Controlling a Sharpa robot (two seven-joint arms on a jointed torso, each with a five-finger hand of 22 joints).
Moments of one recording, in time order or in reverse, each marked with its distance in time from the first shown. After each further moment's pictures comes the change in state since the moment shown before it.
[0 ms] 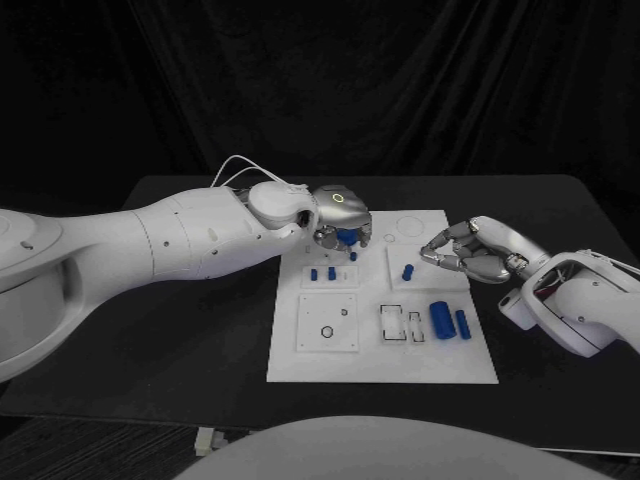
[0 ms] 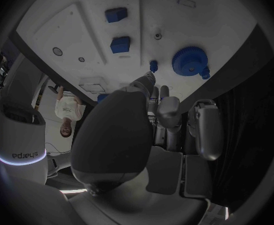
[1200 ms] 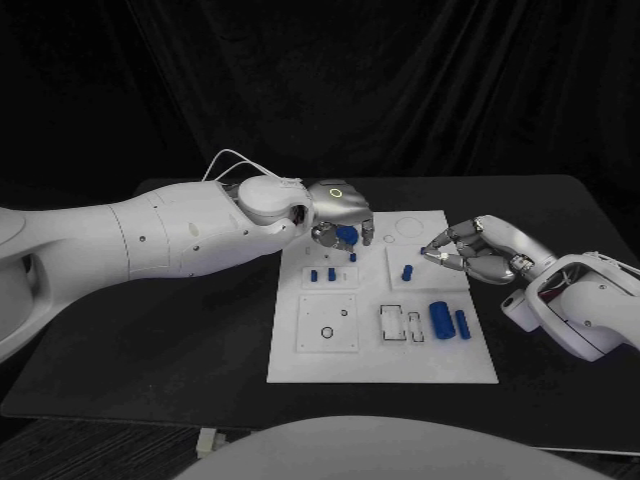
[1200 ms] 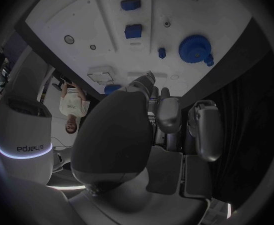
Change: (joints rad) left arm 0.037 -0.072 0.000 0.121 0.028 -0.009 0.008; left_hand 0.001 0.001 -0.019 -0.003 0.000 0.000 0.000 0.016 0.015 -0.067 -0.003 0.004 0.020 0.023 -0.005 0.016 0.066 0.000 0.000 0.000 0.016 0.000; right arm 0.001 -0.021 0.000 0.031 -0.002 -0.032 0.003; right_hand 0.000 0.000 0.000 0.000 0.000 0.000 0.000 0.000 0.000 -0.002 0.002 0.000 0.000 0.000 0.000 0.000 0.000 0.000 0.004 0.003 0.000 -0.001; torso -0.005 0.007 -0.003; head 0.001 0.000
